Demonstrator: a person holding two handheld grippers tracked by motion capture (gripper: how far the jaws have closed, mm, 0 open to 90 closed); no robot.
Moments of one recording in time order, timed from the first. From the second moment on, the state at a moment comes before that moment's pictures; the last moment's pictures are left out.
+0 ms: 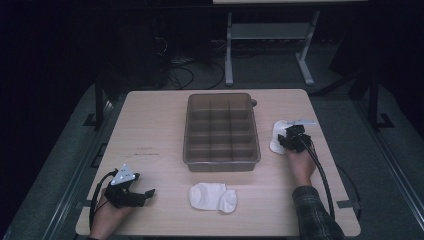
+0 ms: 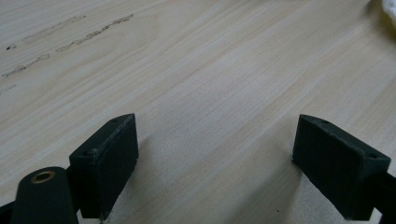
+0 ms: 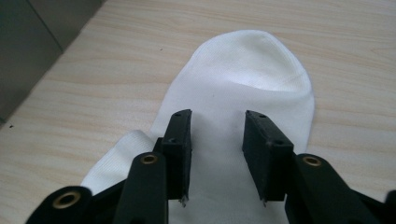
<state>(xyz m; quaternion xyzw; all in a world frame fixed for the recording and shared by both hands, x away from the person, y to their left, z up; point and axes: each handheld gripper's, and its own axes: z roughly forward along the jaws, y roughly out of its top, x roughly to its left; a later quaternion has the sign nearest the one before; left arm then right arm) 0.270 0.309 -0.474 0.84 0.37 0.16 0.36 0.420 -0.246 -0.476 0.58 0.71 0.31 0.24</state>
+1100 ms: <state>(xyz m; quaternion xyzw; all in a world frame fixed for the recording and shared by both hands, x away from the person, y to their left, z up) 0.270 0.309 -0.475 0.84 0.37 0.16 0.36 0.391 -0.273 -0.444 0.54 0.71 0.40 0.22</state>
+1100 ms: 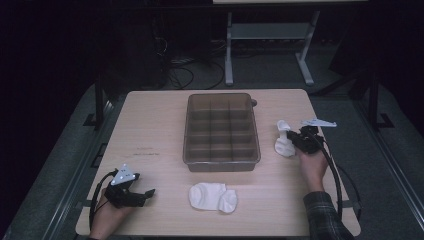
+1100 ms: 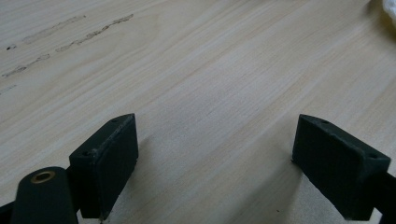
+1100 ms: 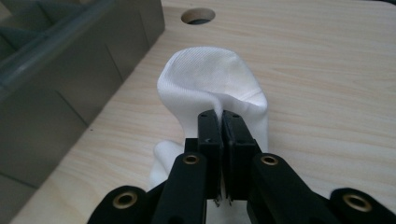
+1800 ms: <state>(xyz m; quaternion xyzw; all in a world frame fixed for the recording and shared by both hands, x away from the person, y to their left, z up) 0.270 0.309 -0.474 0.84 0.37 0.16 0.36 0.356 -0.274 -0.410 0.49 0.71 0.46 0.20</state>
